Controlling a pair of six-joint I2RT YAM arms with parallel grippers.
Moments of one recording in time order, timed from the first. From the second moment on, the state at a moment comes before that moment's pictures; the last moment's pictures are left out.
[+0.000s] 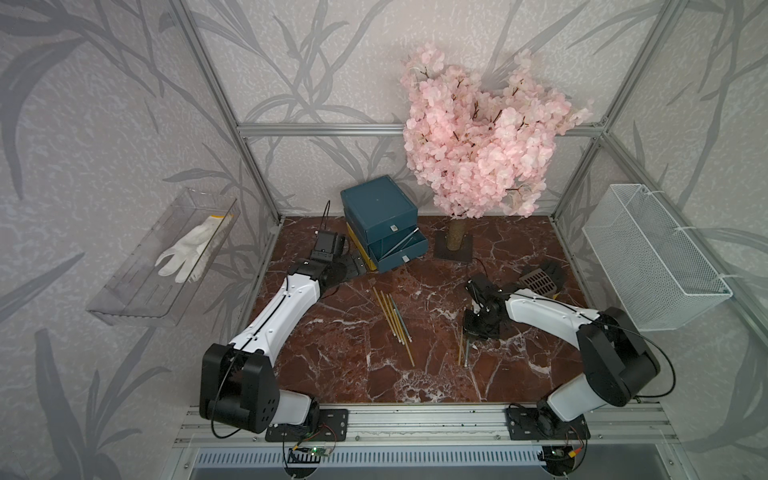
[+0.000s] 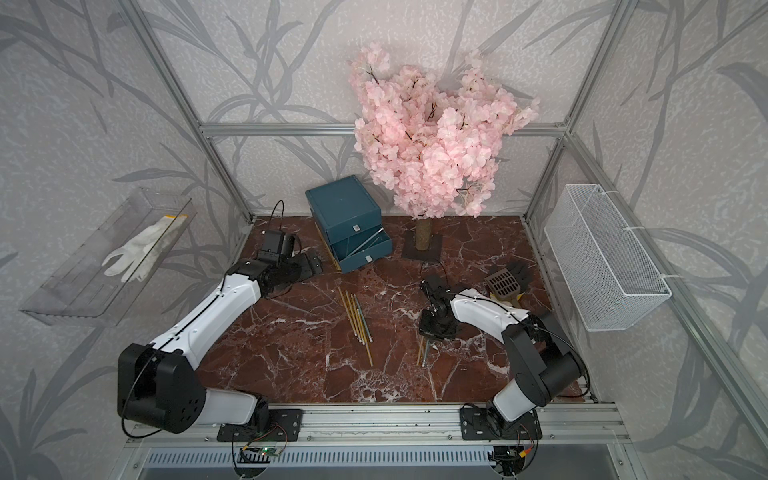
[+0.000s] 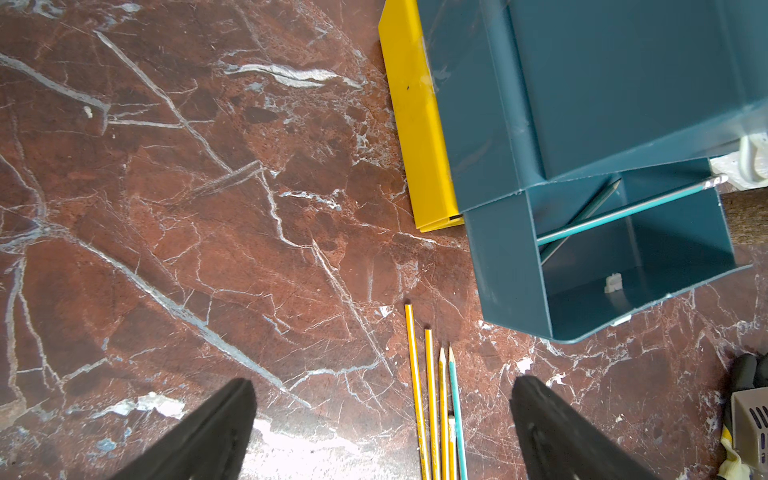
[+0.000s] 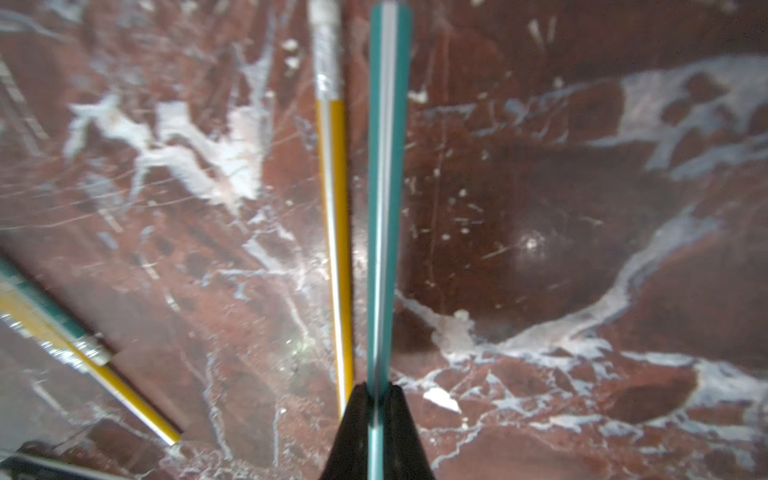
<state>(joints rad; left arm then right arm) -0.21 1.40 1.12 -0.62 -0.06 -0.60 0.53 1.54 0.89 -0.74 -0.21 0.78</state>
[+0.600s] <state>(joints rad) -0.21 1.40 1.12 -0.62 0.06 -0.60 0.57 1.62 1.19 -0.49 -0.40 0.99</state>
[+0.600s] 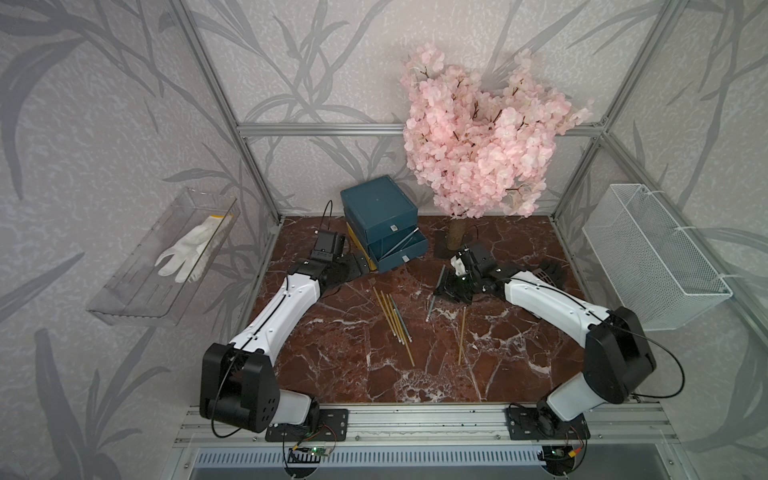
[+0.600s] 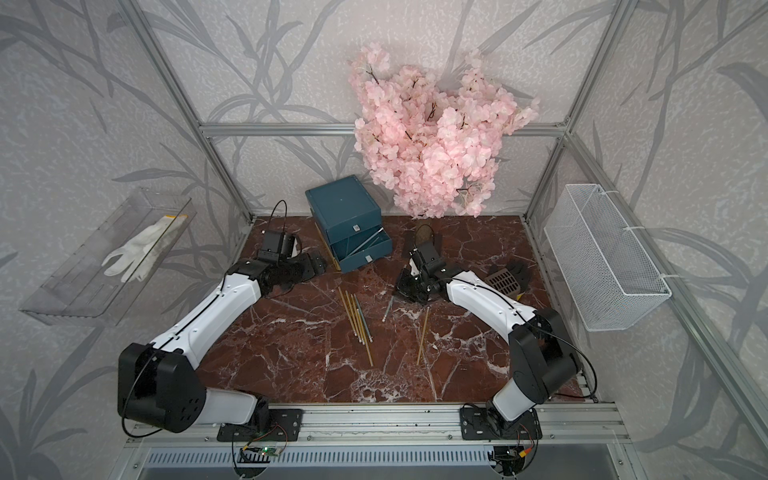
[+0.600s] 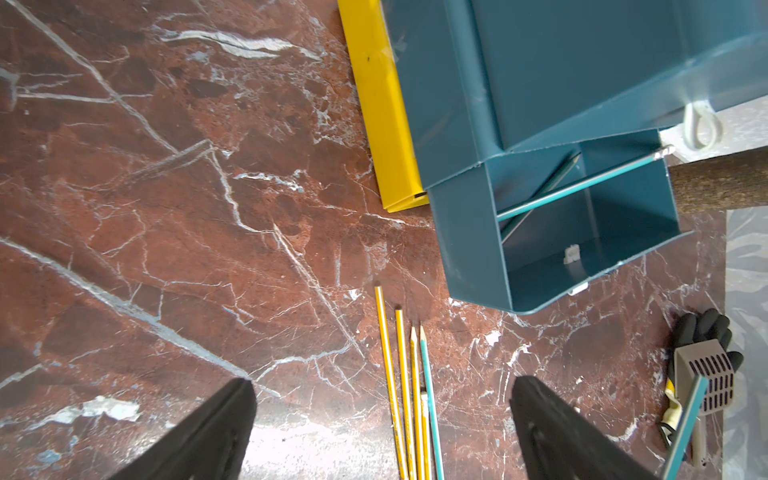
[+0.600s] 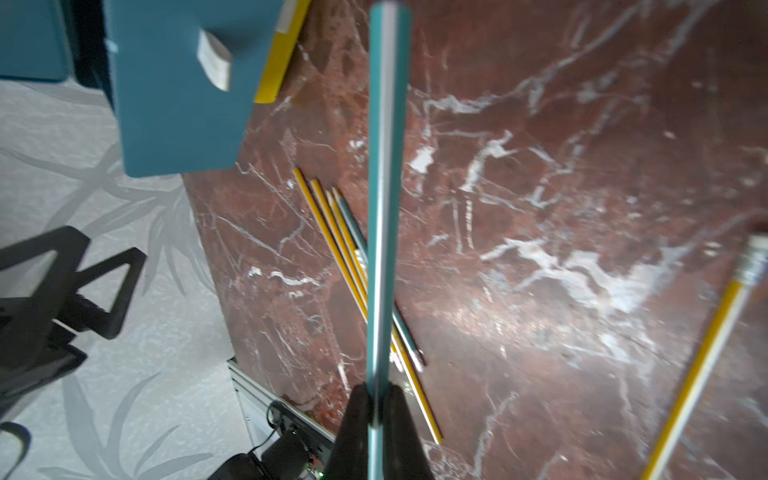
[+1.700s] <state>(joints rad) -0.21 1.41 1.16 -0.65 0.04 -0.59 0.56 2.19 1.92 -0.34 -0.34 1.19</state>
